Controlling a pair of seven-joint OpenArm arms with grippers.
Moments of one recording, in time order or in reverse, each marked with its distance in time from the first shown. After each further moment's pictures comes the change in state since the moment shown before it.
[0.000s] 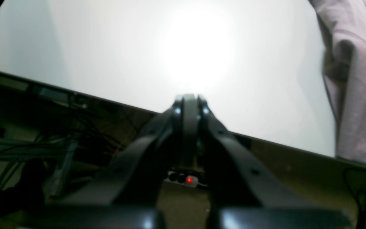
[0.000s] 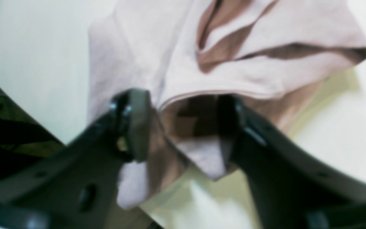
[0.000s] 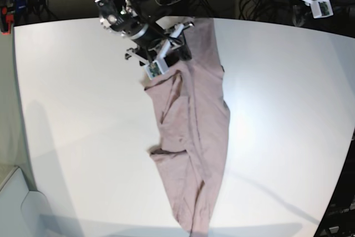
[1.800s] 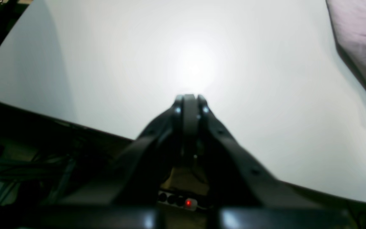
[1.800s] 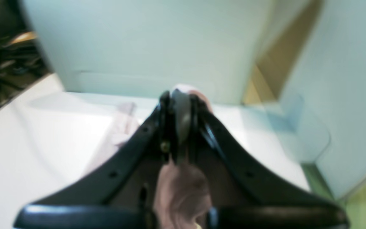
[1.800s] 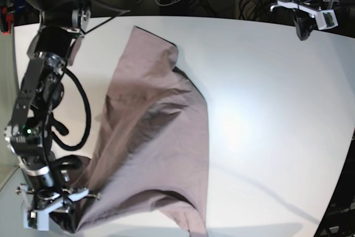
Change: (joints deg) left arm -4.5 0.1 -0.7 0.4 0.0 0.0 0.0; right arm 41.3 2.4 30.2 4.7 0.0 0.2 -9.4
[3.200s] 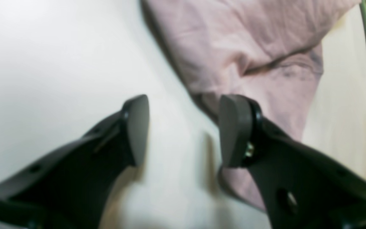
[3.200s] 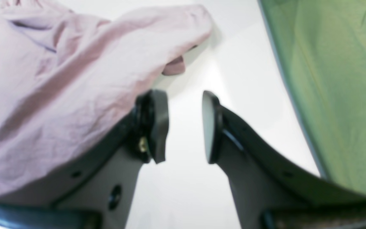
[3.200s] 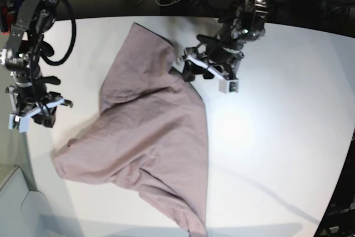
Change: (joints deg) left arm -37.9 9.7 27.0 -21.6 -4.0 1.0 26.7; right arm -29.4 0.2 15.9 4.2 2.8 0.0 -3.9
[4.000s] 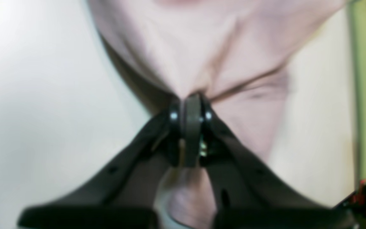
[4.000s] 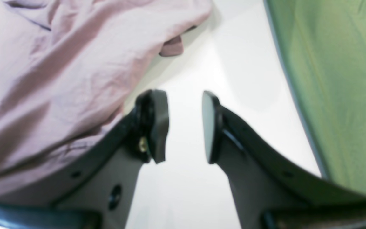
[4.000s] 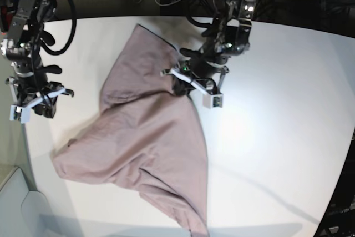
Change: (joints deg) left arm -2.8 4.4 1.5 2.5 2.9 -0.1 0.5; right arm -4.0 0.0 0.0 2.6 0.1 0.0 0.0
